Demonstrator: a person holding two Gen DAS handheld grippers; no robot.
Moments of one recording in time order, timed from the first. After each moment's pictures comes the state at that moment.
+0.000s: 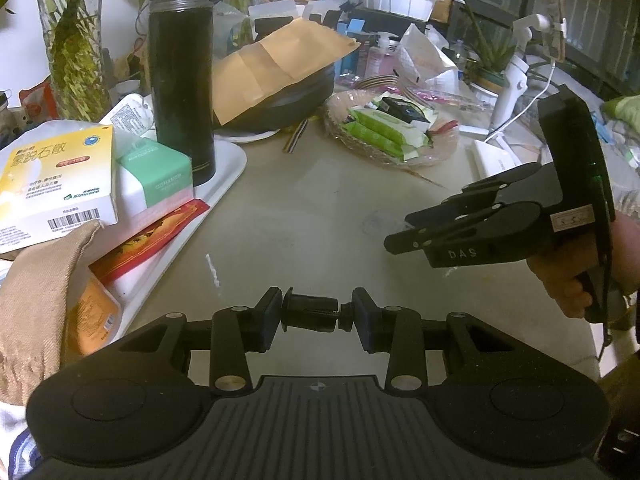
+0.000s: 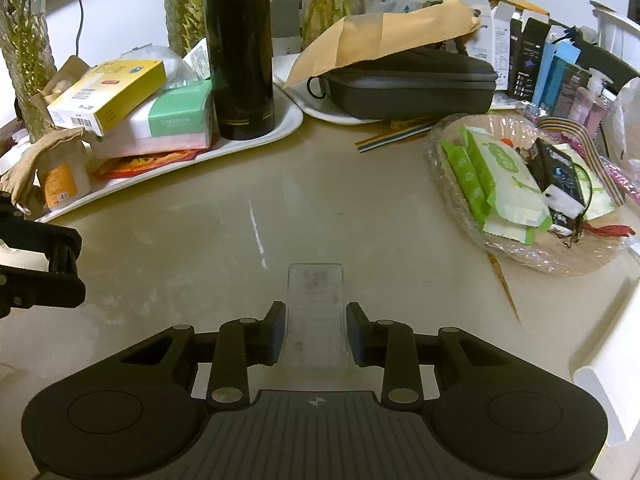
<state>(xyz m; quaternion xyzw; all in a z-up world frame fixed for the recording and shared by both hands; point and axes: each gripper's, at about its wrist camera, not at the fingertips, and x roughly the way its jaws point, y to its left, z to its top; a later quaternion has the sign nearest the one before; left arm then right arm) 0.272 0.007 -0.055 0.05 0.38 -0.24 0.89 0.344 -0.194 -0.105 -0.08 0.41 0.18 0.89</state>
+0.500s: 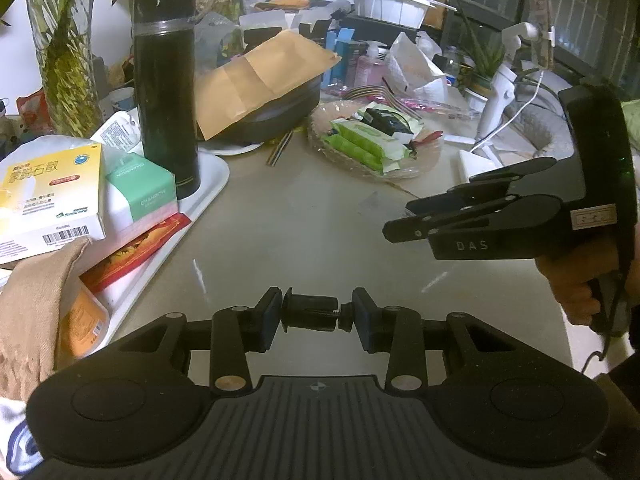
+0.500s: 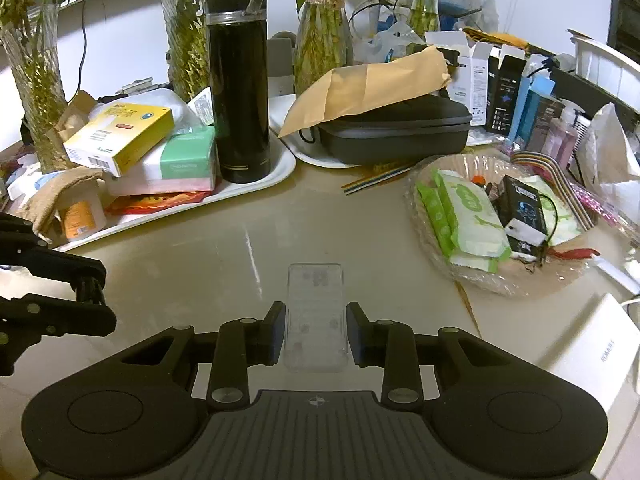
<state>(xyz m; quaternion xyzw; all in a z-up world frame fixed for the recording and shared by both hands) 0.260 -0.009 -0.035 0.05 0.38 -0.24 0.89 0.320 -0.207 -0.066 -0.07 0.39 0.18 0.90</state>
